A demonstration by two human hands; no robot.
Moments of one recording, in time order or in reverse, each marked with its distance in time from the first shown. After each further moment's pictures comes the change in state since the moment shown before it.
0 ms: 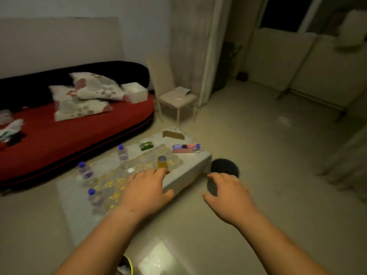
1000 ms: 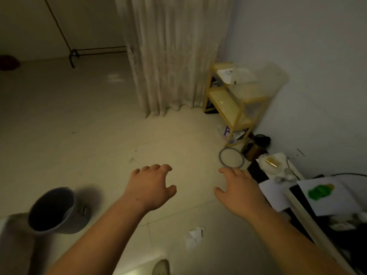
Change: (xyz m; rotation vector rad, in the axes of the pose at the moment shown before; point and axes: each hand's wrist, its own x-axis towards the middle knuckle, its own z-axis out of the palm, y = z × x) left_hand 0.064 0.690 0.238 0.209 -0.411 1.043; right_hand -0.359 0.549 -0.100 0.103 0.232 1.162
